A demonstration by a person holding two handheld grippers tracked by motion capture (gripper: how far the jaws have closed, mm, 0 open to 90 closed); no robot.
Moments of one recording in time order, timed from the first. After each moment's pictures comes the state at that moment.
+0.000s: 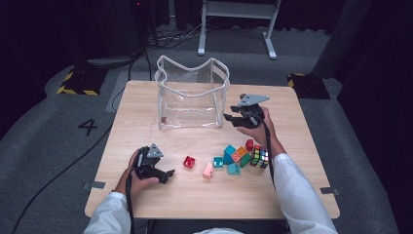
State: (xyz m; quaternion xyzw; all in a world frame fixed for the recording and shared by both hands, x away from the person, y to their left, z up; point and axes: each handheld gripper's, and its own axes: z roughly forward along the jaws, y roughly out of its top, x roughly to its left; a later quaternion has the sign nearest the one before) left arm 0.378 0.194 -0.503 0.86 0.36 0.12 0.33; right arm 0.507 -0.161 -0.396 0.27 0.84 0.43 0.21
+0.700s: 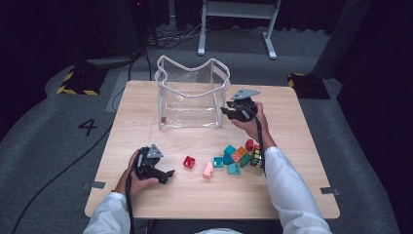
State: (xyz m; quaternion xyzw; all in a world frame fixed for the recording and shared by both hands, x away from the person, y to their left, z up) left arm 0.378 0.195 -0.503 0.87 0.36 0.12 0.33; right arm 0.534 -0.144 -0.403 0.29 0.84 0.40 0.24
